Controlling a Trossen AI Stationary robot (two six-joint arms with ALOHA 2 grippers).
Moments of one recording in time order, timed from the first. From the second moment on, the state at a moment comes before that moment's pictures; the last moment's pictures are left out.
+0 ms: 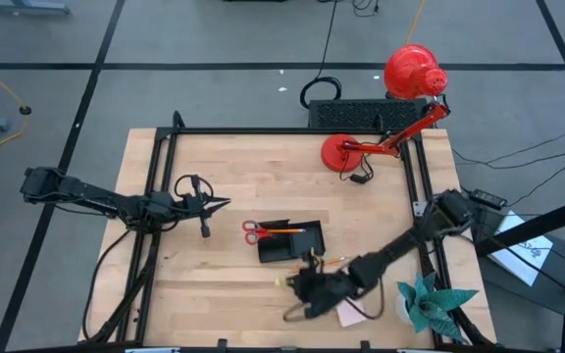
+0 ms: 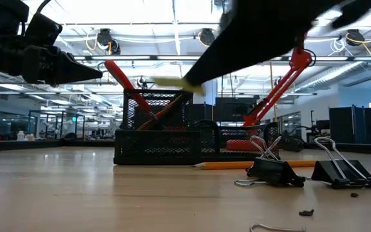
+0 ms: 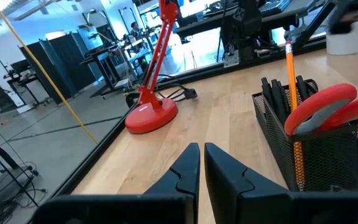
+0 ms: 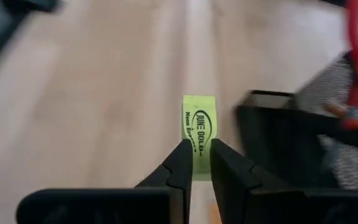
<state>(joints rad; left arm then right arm) -0.11 0.73 0.01 0.64 -0.34 0.28 0.56 1.91 1.18 -0.05 0.52 0.20</state>
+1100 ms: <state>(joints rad) -0.11 0.73 0.01 0.63 -0.34 0.29 0.37 1.92 1.18 -0.10 0.47 -0.07</state>
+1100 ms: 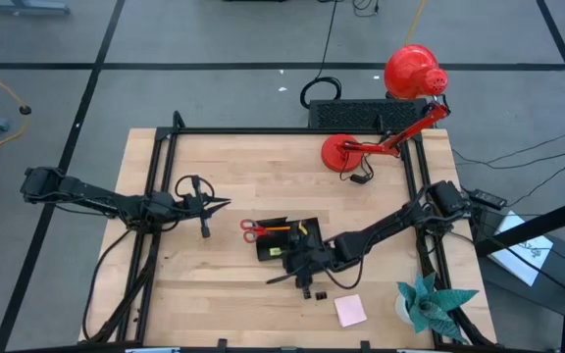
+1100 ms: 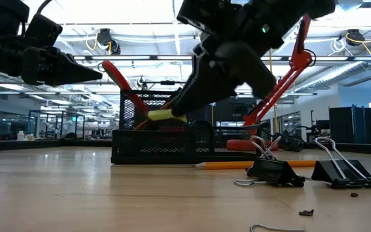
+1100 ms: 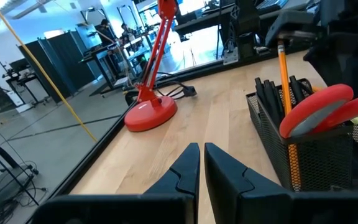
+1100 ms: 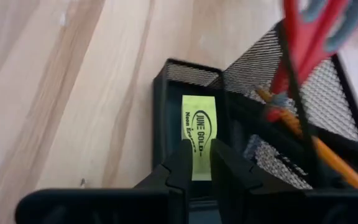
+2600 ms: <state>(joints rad) -0.11 0.73 0.01 0.63 -0.34 0.28 0.34 1.98 1.18 -0.04 0.44 -0.05</state>
